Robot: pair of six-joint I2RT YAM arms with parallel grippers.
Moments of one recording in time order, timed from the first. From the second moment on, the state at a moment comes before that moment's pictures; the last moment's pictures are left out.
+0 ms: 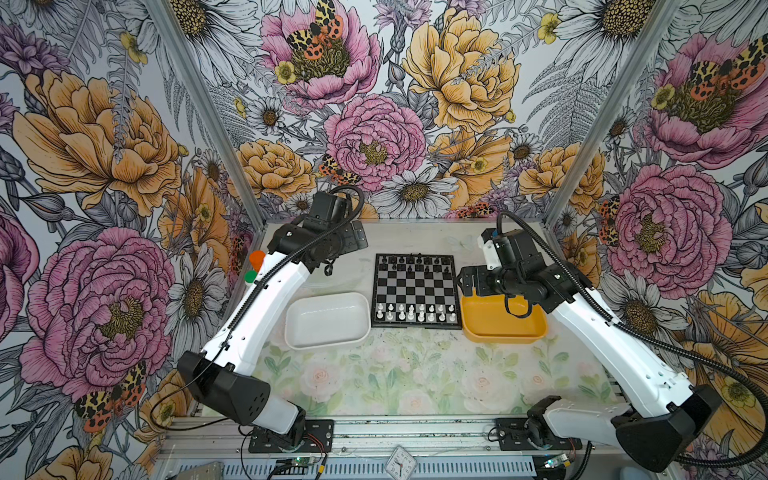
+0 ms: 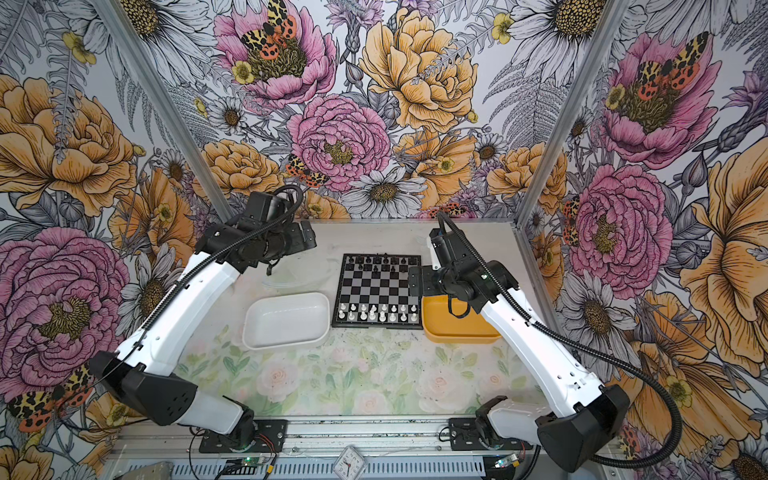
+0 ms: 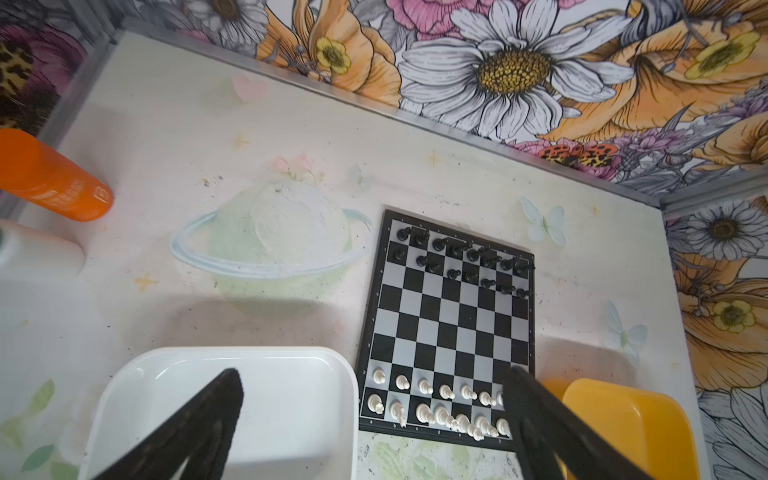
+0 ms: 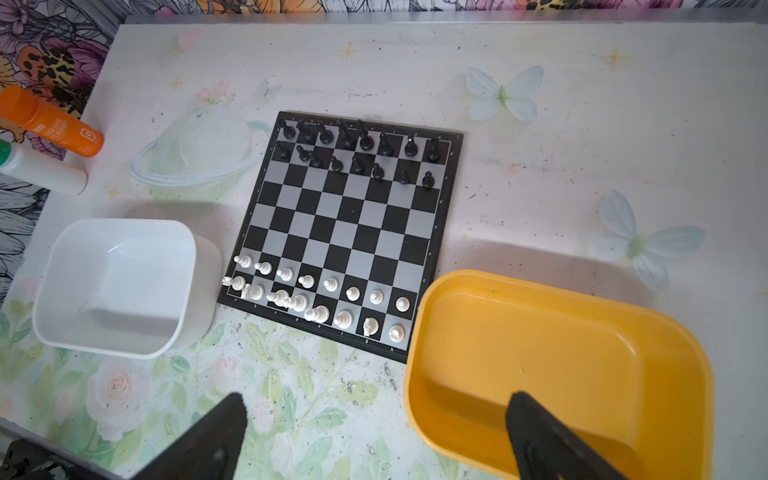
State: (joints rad) left arm -0.41 1.45 1.69 -0.99 -0.25 -0.58; right arm 0.45 1.25 1.36 -0.98 0.02 0.29
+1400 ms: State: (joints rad) left arm -0.03 1.40 0.29 0.84 -0.41 -0.13; right arm 0.12 1.24 0.46 0.27 0.35 0.01
